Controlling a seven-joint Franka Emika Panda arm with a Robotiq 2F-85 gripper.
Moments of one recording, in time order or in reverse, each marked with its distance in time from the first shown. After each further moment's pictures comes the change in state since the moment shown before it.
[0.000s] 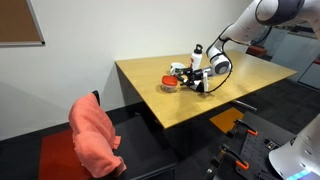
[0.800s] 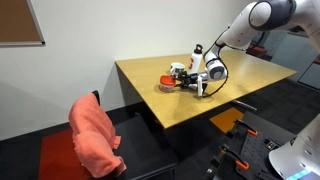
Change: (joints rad) arm 0.039 0.063 0.011 0.011 0.168 -0.001 -0.039
